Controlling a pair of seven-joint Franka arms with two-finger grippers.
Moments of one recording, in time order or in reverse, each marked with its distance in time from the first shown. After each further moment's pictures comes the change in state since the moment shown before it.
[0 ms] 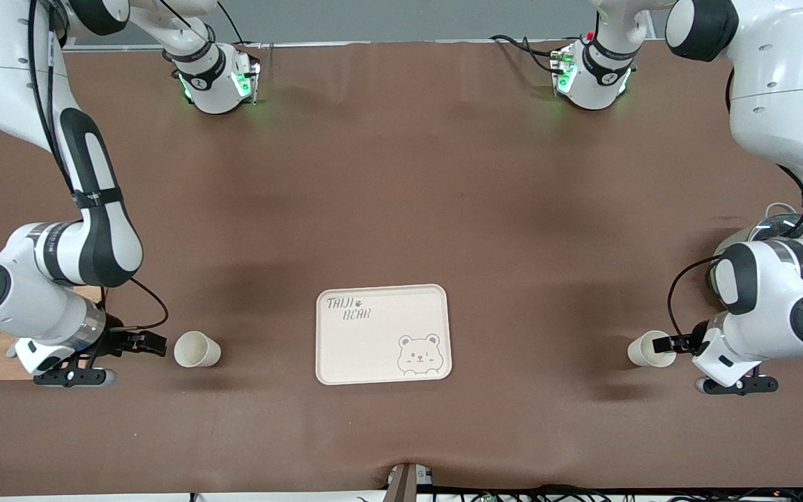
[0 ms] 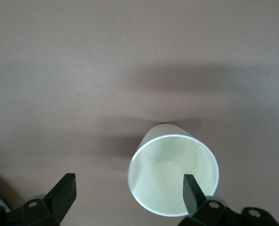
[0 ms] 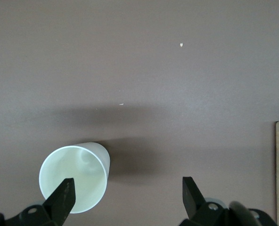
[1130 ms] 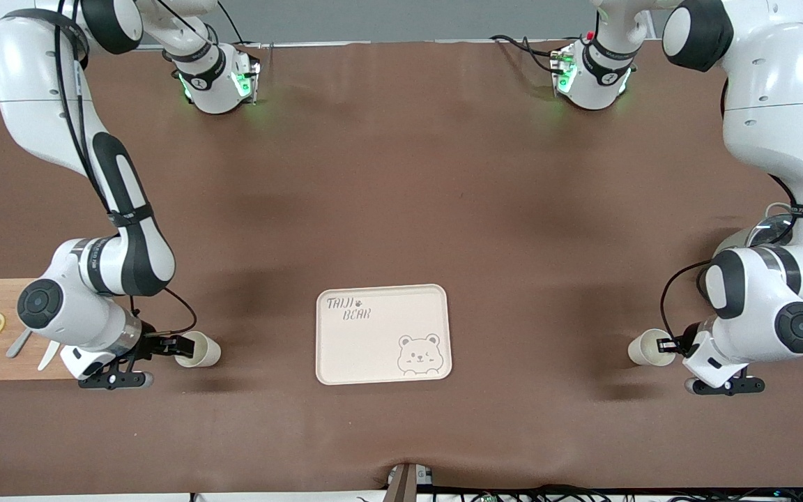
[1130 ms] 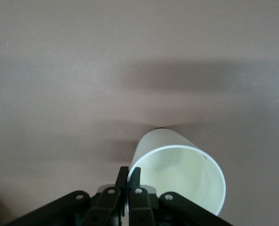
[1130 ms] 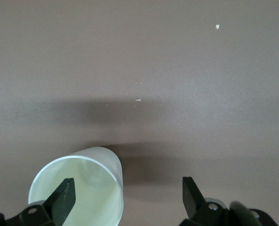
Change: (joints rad) left arm -0.001 0.021 -0.006 0.011 -0.011 0.018 0.000; right arm 0.036 0.089 0.001 0.001 0.000 0.078 0.000
